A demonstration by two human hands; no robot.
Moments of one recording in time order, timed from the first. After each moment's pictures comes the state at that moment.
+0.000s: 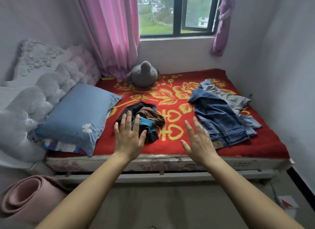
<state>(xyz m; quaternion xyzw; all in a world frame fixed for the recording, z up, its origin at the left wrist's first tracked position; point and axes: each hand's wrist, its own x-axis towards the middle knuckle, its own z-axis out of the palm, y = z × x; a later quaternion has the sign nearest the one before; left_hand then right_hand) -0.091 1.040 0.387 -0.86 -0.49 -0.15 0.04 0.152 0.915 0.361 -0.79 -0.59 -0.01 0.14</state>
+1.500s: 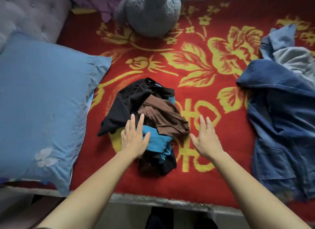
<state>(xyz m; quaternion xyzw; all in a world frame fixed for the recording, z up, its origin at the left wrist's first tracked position) 0.080 1.571 0.108 -0.79 -0.58 0.10 -0.18 0.332 1.466 0.101 -0.83 -0.47 0.29 0.07</state>
